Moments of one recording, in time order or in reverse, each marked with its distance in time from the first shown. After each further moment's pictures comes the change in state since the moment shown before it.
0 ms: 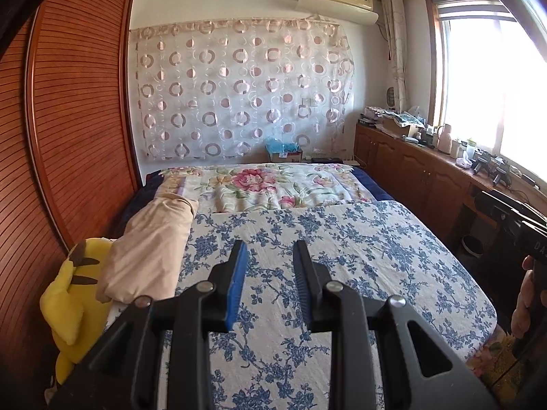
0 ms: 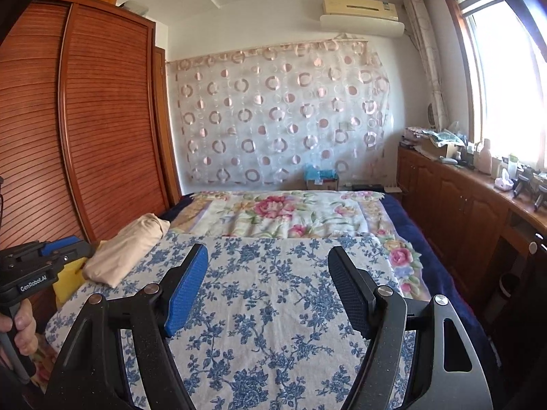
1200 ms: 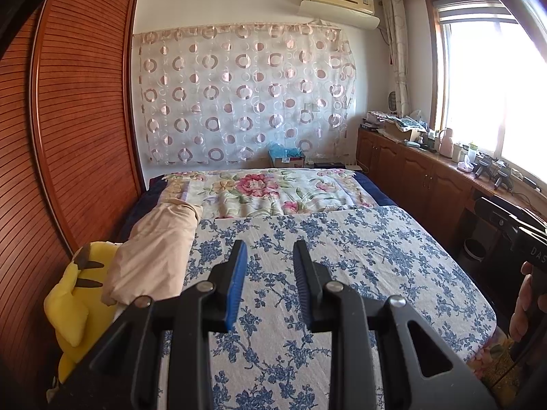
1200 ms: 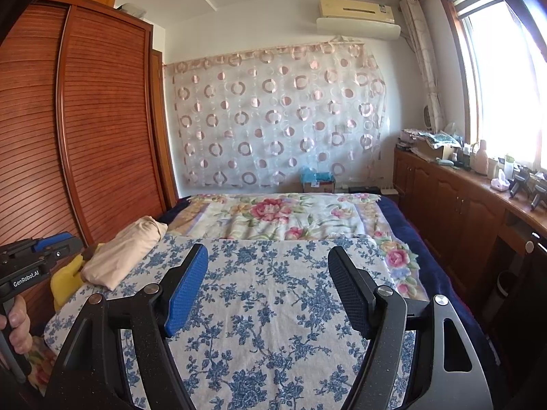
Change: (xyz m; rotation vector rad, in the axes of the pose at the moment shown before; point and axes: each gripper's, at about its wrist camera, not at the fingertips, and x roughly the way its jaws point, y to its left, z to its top) left arm -0.006 0.006 0.003 -0.001 -0.013 0.006; right arm -0.001 -0.001 0.000 -0.001 -0.005 -0.006
